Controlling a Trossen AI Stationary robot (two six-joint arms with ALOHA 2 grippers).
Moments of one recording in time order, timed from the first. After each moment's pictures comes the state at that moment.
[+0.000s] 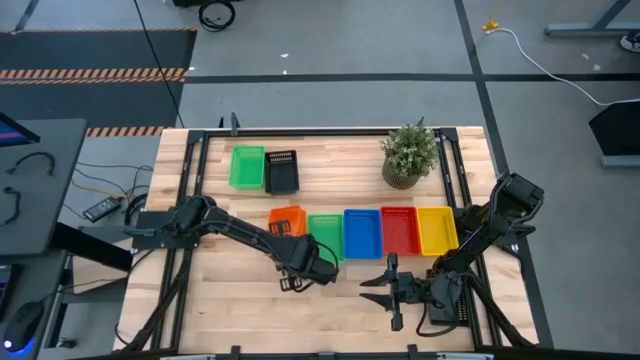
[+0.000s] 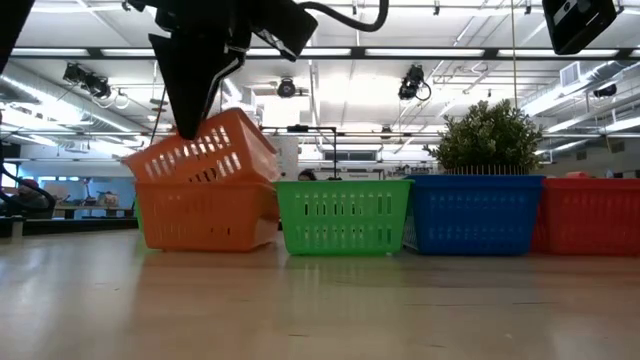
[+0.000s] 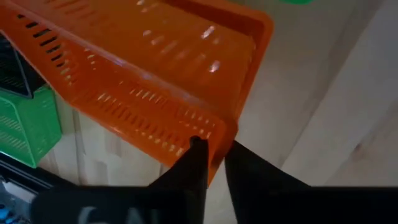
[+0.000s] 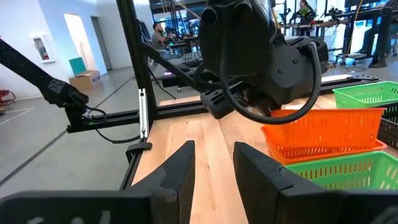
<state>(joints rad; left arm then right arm) -0.36 2.14 1.89 -1.57 -0.20 -0.61 0.85 1.70 0.62 1.04 0.90 0.18</state>
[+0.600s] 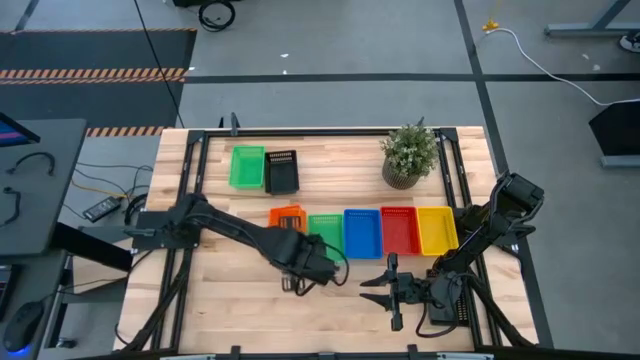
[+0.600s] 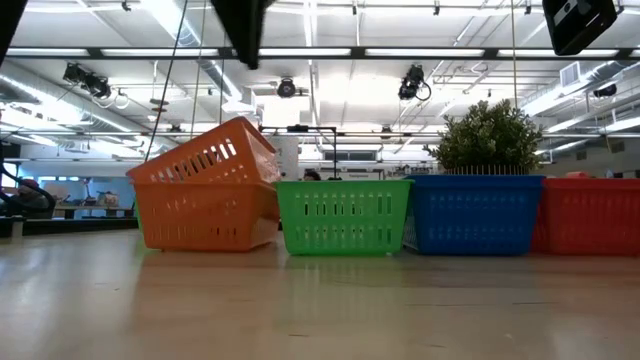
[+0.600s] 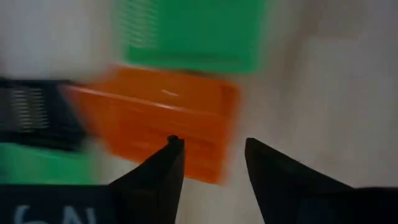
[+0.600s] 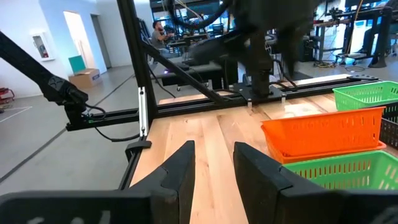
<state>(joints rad) -0.37 2.09 2.08 -1.57 -0.31 -0.44 0.85 1.70 0.62 1.04 0.90 0.18</state>
